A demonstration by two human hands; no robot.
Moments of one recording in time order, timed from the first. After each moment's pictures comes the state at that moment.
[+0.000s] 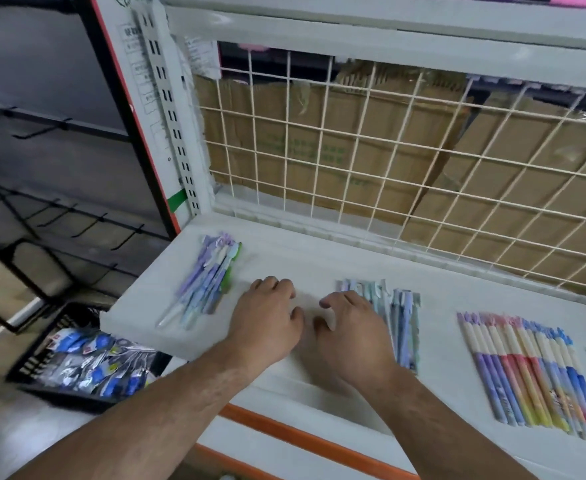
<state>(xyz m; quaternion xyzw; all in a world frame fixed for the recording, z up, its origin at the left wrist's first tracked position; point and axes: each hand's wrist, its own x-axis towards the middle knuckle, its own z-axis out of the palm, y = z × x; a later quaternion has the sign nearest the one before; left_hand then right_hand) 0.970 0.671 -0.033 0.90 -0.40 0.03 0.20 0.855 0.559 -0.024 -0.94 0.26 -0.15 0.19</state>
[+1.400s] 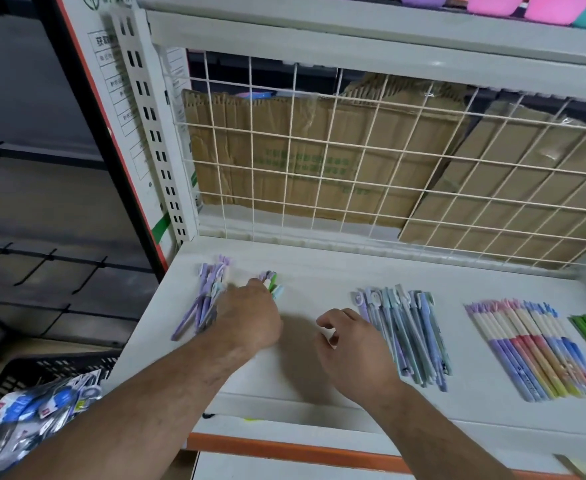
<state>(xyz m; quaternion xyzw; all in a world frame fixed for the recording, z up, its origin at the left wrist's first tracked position) 1.082 0.668 -0.043 0.93 -0.37 -0.04 0.00 0.906 0.606 -0.035 -0.90 0.35 -0.16 0.20</state>
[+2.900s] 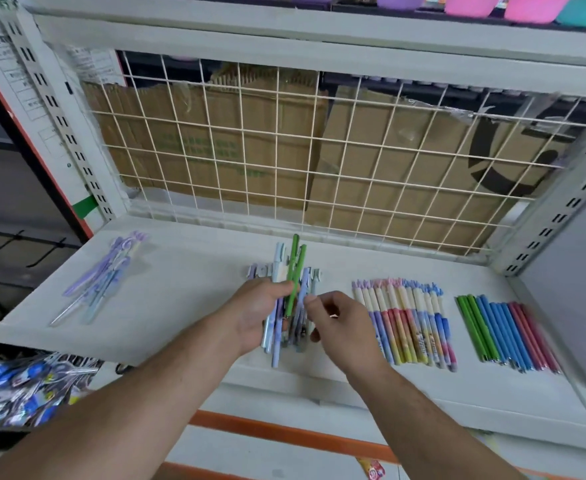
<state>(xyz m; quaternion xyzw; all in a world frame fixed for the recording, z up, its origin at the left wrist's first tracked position) 0.863 0.572 0.006 0.62 -0.09 -0.47 0.62 0.727 0.500 0.001 -0.73 0.36 -0.22 0.54</state>
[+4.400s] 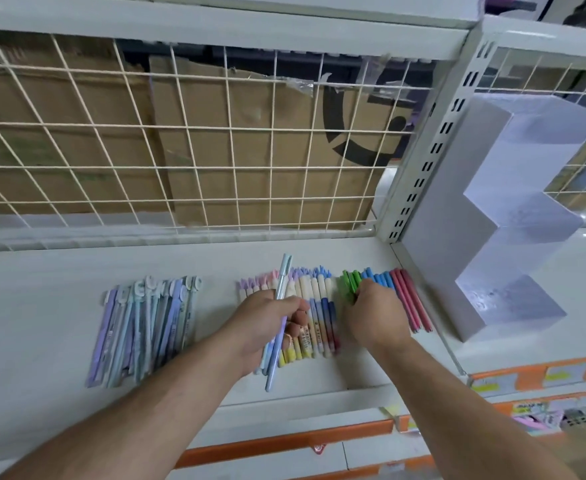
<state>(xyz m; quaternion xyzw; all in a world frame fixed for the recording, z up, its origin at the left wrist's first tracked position) 0.737 0.444 0.008 0.64 -0.19 -0.55 0.50 0.590 0.321 -0.030 -0.79 0.60 -0.09 0.14</state>
